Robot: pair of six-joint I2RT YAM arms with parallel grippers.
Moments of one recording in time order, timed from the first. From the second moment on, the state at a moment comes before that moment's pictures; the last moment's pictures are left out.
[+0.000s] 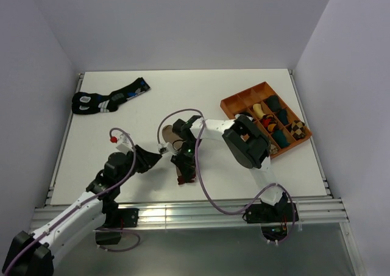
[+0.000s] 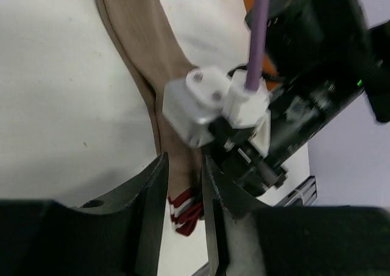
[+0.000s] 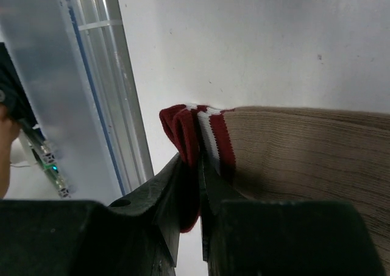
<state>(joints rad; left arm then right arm) -0.50 0.61 0.15 0.12 0.07 -0.97 0.83 2.16 1.47 -0.99 -0.82 -0.52</state>
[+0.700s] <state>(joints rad) -0.74 0.98 0.05 0.68 0.06 -0.82 0.77 2.30 1.59 -1.15 -0.98 -0.58</state>
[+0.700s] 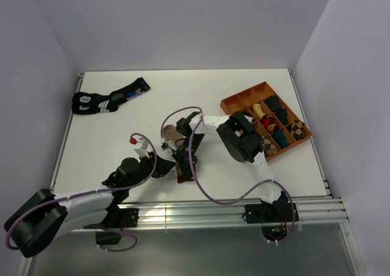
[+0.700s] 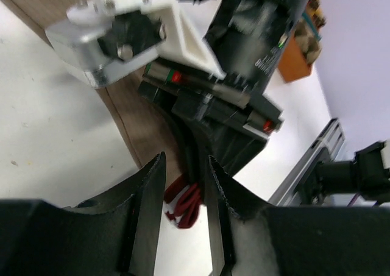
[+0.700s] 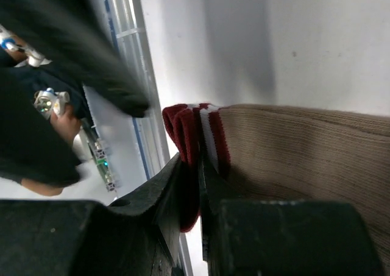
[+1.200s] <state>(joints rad) -0.84 1.23 0.07 0.83 0.12 -0.75 0.73 2.32 1.64 -1.23 -1.03 -0.61</state>
